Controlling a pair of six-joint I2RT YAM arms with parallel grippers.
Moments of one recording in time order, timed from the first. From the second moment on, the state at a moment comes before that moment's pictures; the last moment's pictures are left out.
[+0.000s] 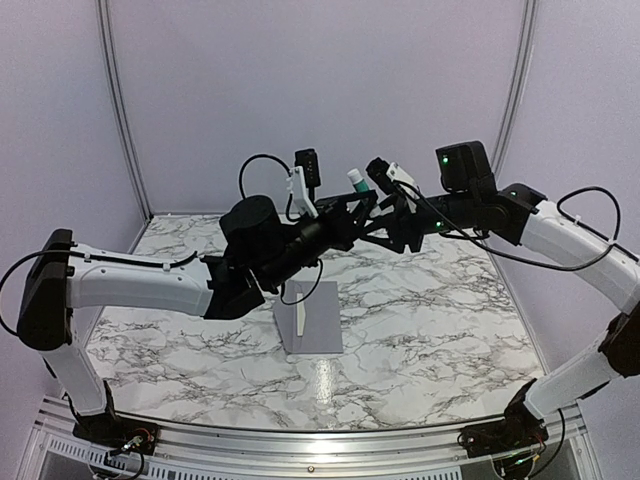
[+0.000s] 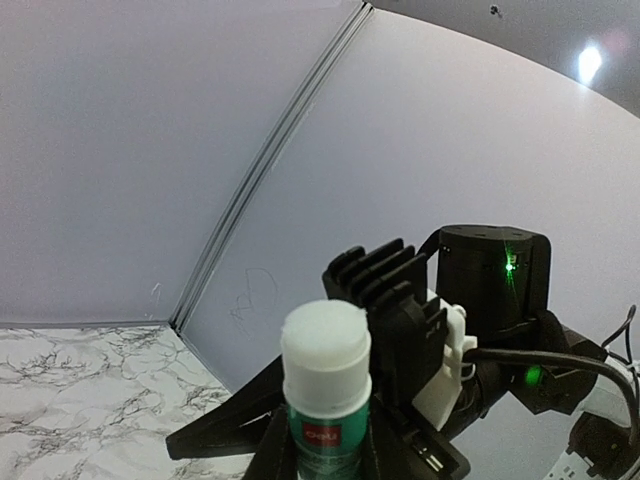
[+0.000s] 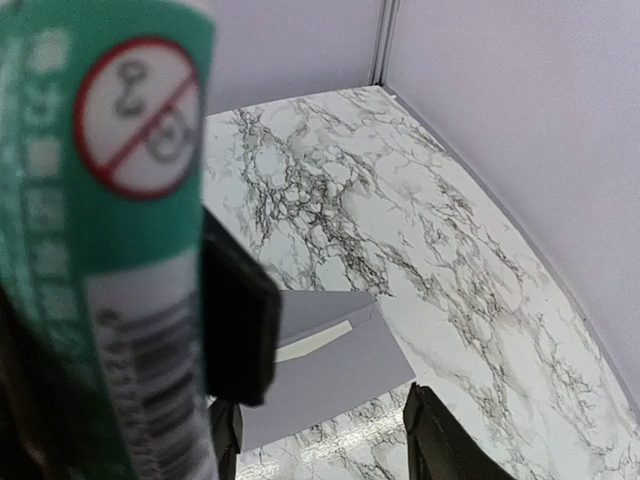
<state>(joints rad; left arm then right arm) -1.11 1.76 1.27 0.77 -0.17 -0.53 0.64 1.38 1.35 -0.50 -0.48 -0.30</state>
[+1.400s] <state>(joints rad) -1.11 1.77 1.24 0.79 -0.21 -0.54 0.64 1.38 1.39 -0.53 -0.62 -0.30</state>
